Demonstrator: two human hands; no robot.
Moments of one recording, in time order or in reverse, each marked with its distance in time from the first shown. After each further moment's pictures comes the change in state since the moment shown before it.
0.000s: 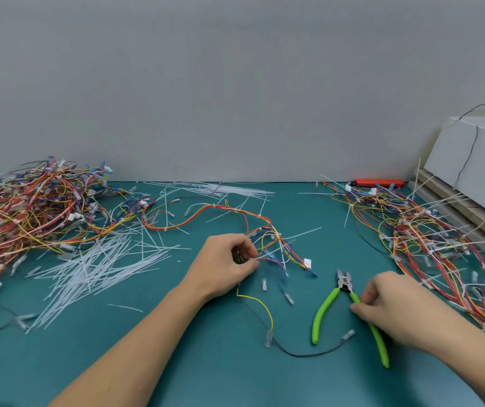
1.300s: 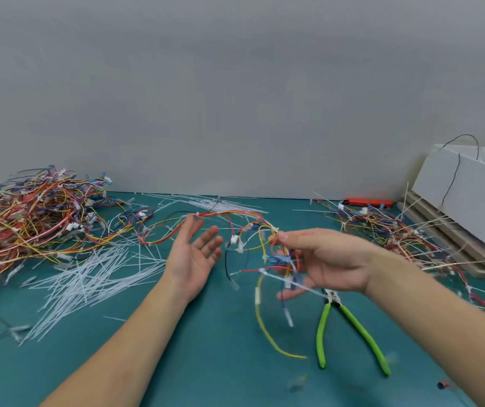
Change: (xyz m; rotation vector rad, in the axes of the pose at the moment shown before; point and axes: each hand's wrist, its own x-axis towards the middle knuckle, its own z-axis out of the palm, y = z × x) left_hand 0.022 -0.012 -0.029 -1.413 0.316 -0.552; right_hand 0.037 -0.098 -0.065 1.344 -0.769 -0.208
